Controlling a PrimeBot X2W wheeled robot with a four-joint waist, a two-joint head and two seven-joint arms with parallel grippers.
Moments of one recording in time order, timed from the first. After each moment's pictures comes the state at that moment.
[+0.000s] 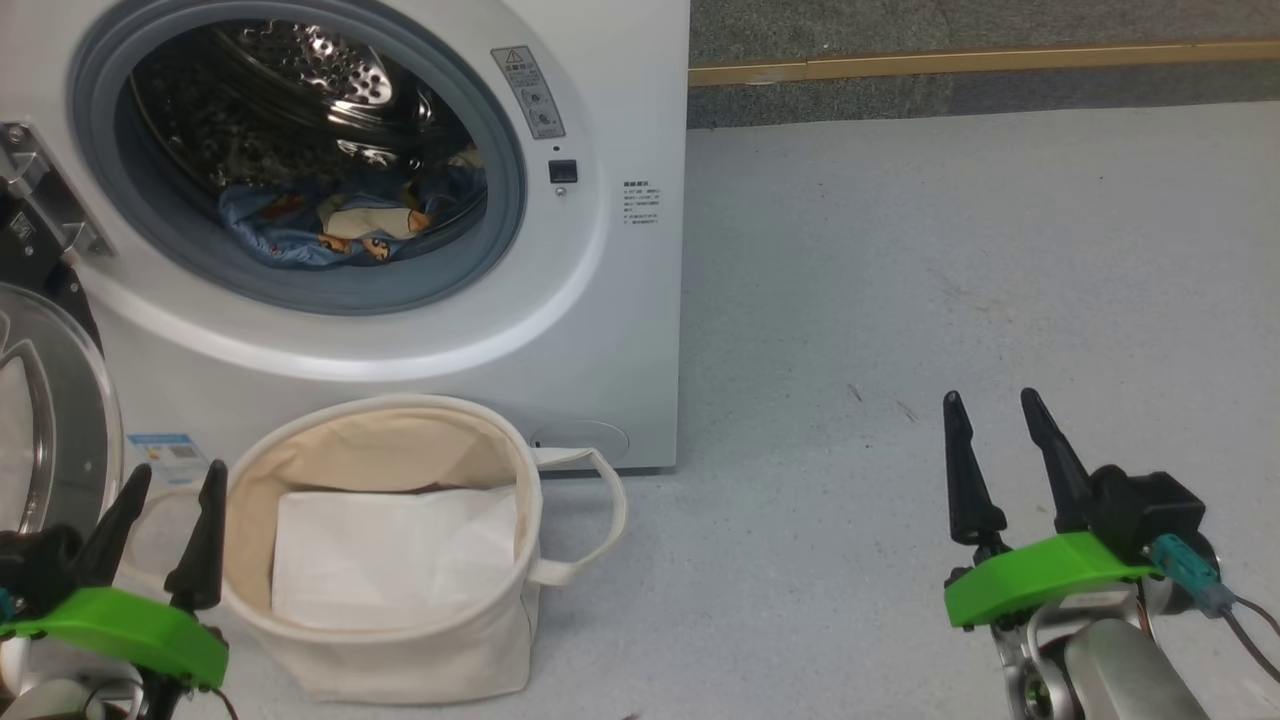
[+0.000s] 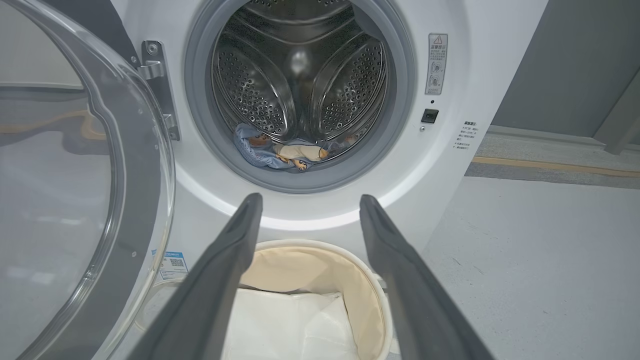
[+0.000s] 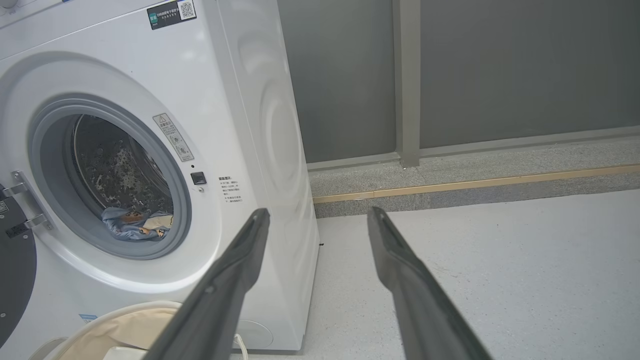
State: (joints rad) left arm -0.29 0.51 -0.27 0.47 -0.68 -0.08 -0.25; right arm -0.20 -0.14 0.17 0.24 0.31 0.13 -0.25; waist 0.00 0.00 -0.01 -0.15
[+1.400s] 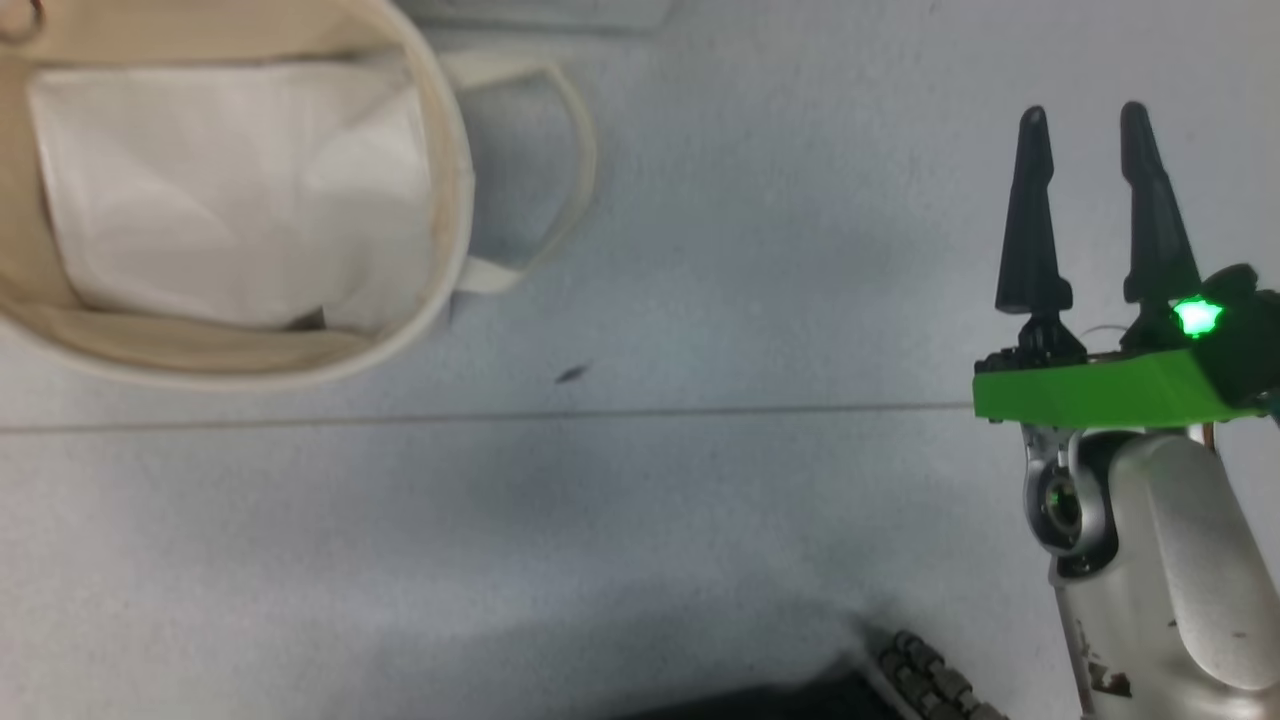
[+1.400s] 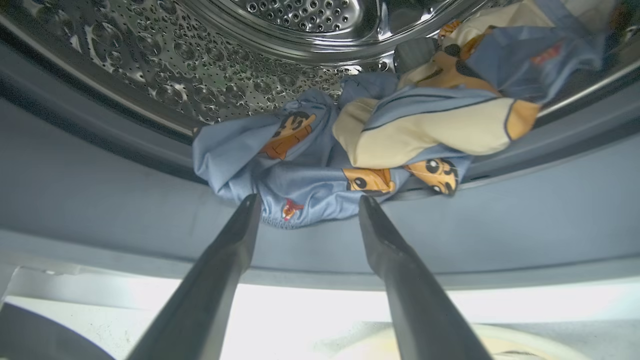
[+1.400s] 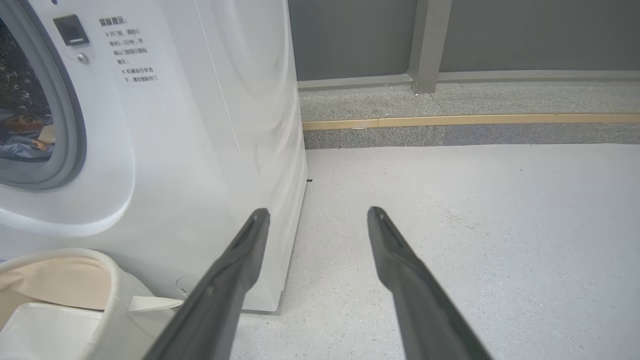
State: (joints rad) left arm -1.64 0.35 -0.53 1.16 -0.23 0.14 0.17; right arm -0.44 -0.07 0.08 0.00 0.22 0.13 -0.25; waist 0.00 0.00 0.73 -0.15
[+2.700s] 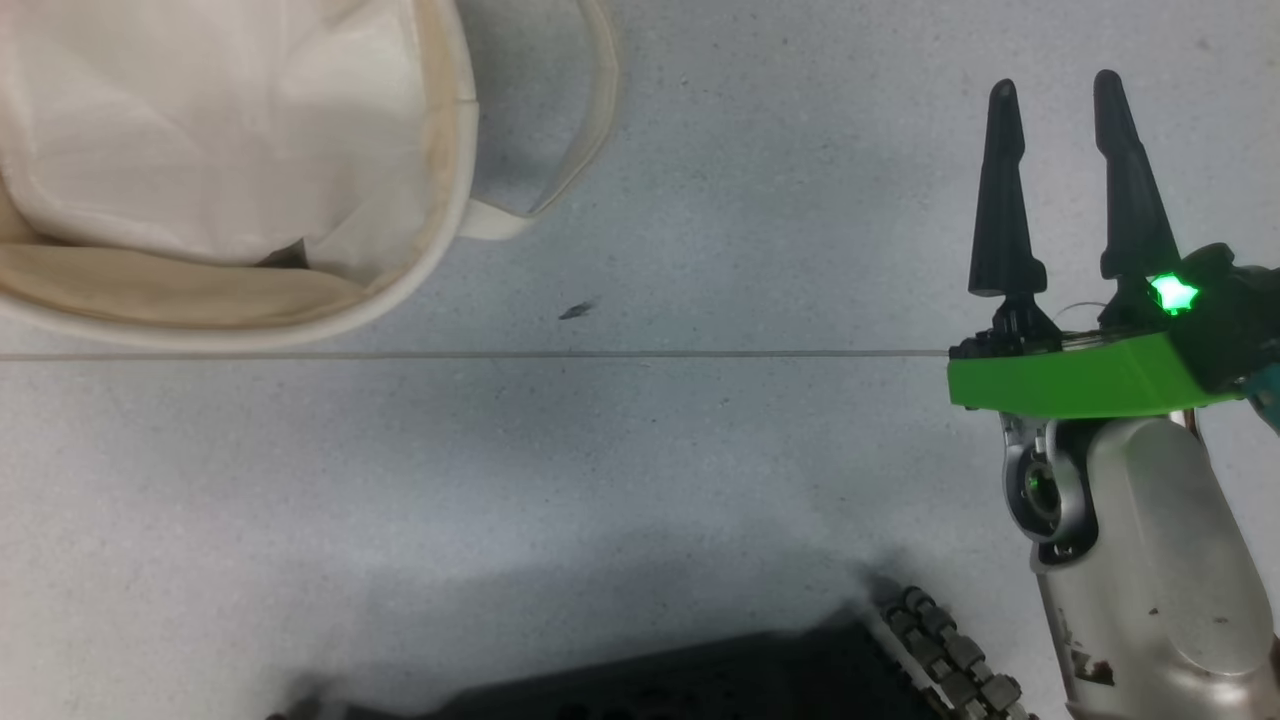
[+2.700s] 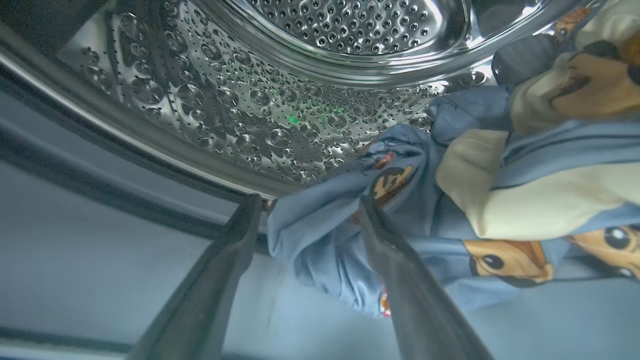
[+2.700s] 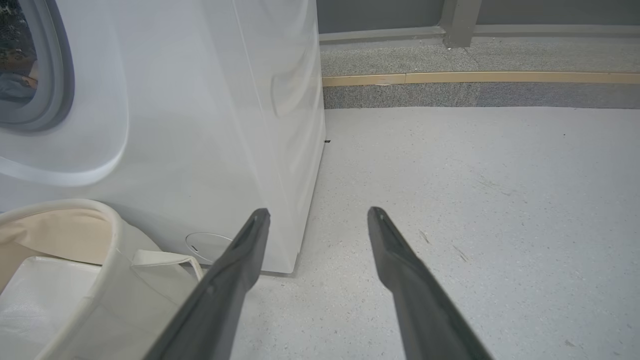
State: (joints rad) left arm -1.91 0.34 -0.67 1.30 -0.10 0.31 0.09; right arm -0.48 -0.07 0.12 -0.01 0.20 0.13 -0.25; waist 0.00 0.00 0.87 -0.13
